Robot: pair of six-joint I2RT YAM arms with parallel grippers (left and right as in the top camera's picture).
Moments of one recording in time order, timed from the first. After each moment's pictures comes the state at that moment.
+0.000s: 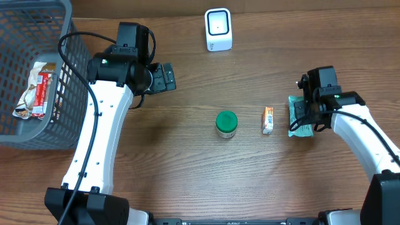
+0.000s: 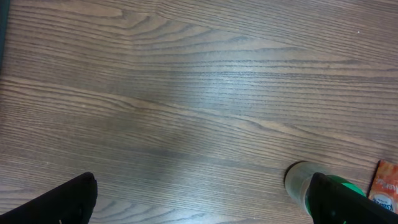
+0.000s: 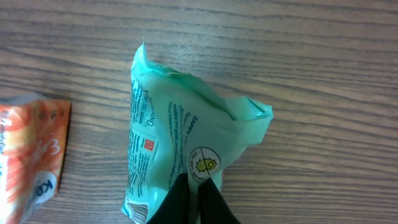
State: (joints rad) left arm -0.13 1.63 1.65 -1.20 -0.04 -0.34; right arm 0.12 1.57 1.01 -0.69 0.09 -0.04
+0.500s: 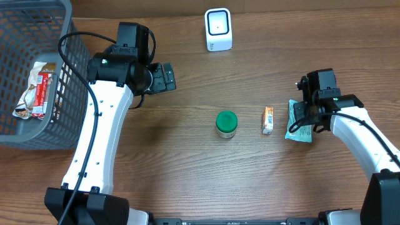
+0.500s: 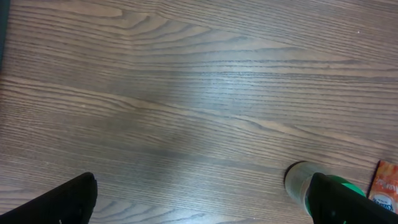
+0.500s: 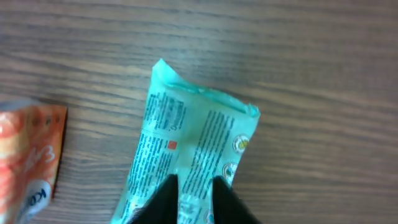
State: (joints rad) left arm -0.13 1.63 1.65 -1.20 -0.04 -0.34; right arm 0.12 1.57 0.97 -0.64 0.09 -0.03
